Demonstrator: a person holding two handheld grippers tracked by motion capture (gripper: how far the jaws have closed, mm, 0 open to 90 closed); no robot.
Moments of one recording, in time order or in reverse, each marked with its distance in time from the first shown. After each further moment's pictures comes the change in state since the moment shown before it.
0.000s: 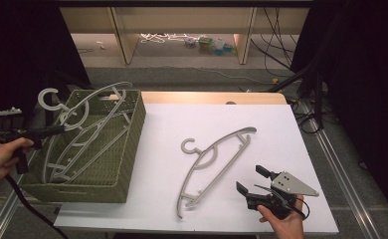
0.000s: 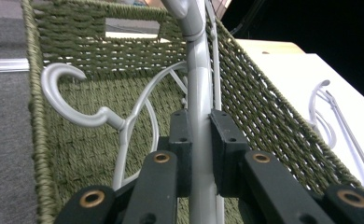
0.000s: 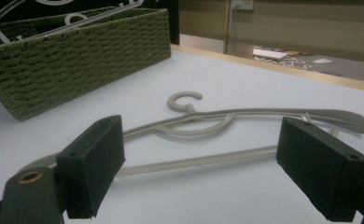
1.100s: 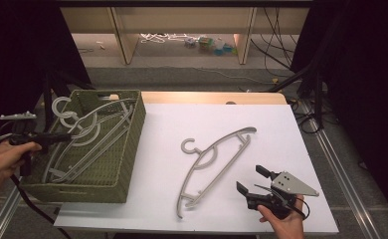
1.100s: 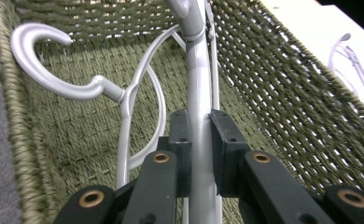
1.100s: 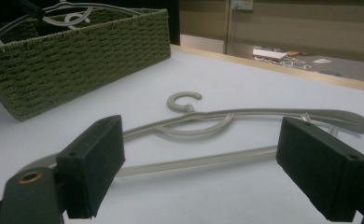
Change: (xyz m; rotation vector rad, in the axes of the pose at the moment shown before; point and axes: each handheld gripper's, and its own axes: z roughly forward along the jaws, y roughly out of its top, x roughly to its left) left arm 0.007 -0.011 0.023 0.132 0.017 0.070; right arm 0.000 0.000 0.000 -0.004 0.004 0.002
